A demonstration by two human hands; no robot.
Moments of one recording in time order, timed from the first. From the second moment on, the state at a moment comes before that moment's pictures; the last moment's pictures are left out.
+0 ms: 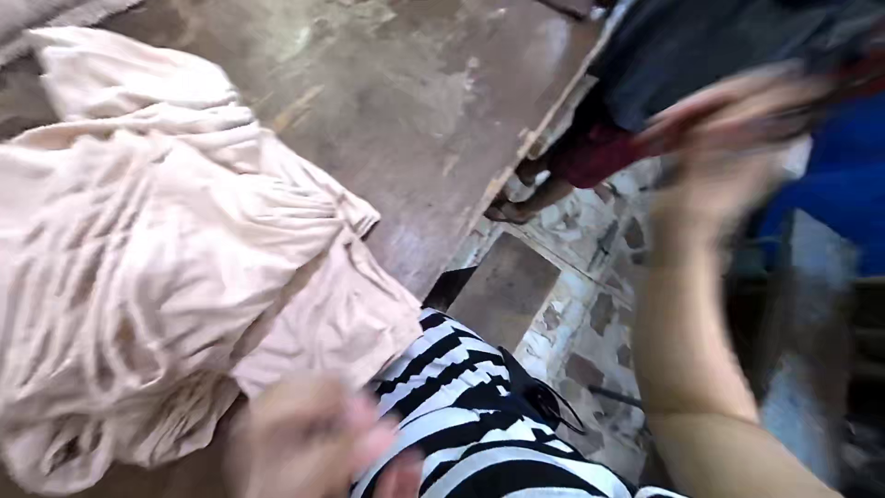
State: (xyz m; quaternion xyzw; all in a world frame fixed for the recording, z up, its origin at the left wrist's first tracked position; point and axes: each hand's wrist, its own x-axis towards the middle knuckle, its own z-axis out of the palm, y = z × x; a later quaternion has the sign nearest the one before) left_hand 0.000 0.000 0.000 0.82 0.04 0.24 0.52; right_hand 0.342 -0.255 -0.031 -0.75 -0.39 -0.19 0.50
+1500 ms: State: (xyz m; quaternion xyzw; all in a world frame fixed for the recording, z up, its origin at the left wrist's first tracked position) left_hand 0.118 -0.121 -0.155 0.82 -0.33 -0.25 0.39; right_hand 0.154 -0.321 -0.273 -0.71 0.23 0.46 0.48
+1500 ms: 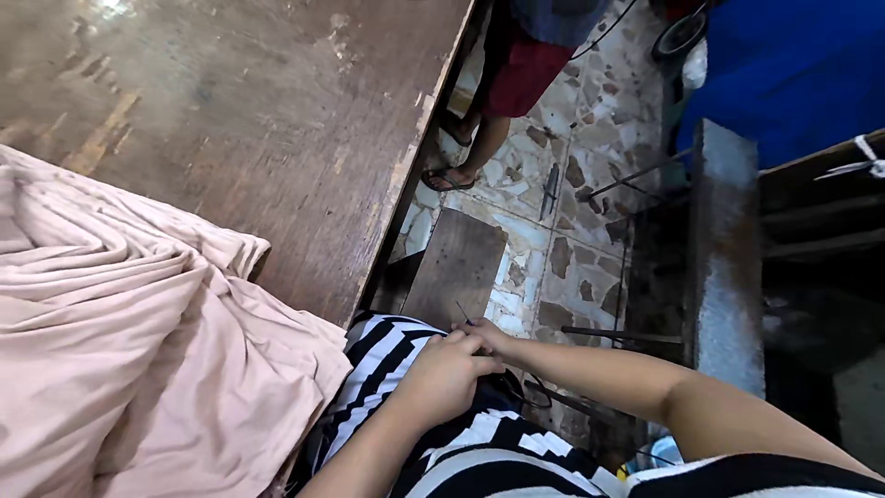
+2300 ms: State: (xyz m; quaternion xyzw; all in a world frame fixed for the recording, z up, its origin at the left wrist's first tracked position) left_hand 0.094 -0.079 -0.101 0.88 -0.27 -0.11 0.37; right_hand 0.194 -0.293 -0.256 -0.85 0.01 0.16 0.51
